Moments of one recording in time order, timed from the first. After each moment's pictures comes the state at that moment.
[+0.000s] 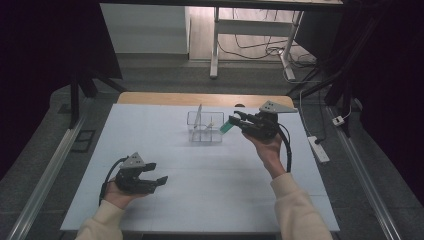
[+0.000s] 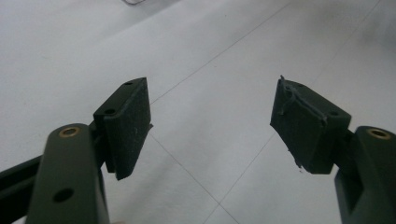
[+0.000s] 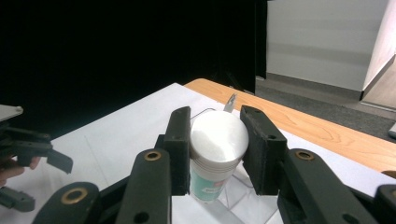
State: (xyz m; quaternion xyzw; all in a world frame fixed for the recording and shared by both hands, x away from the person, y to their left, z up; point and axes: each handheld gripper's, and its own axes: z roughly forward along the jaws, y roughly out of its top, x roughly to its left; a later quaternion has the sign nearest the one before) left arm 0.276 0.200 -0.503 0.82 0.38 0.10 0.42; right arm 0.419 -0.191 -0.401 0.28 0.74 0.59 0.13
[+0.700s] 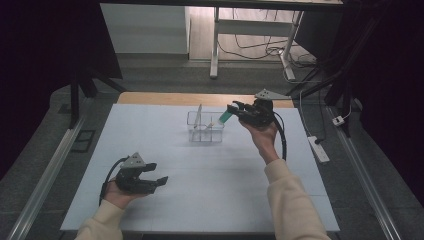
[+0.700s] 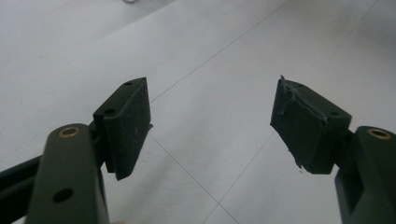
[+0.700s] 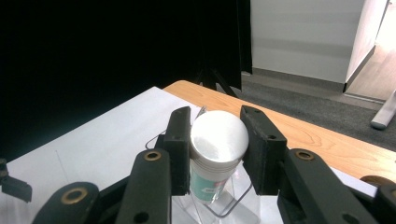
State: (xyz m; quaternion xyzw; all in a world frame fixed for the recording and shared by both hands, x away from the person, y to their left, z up) left arm 0.276 0.200 -0.504 0.82 0.38 0.09 0.42; right arm 0.457 -0.180 -0.398 0.31 0.74 0.58 0.13
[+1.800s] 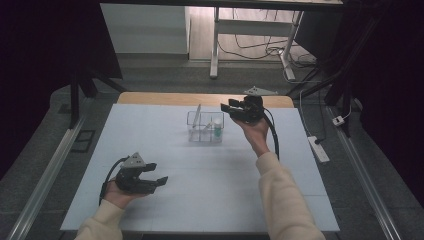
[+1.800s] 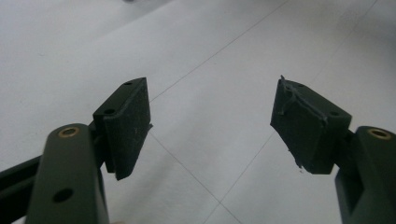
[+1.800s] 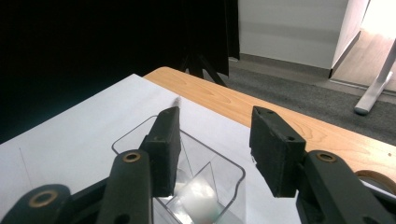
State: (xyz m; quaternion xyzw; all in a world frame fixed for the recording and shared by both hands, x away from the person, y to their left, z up) left arm 0.277 0.200 -0.505 0.82 0.38 0.09 0.42; right arm 0.482 -0.159 -0.413 0.33 0.76 0.54 0.15
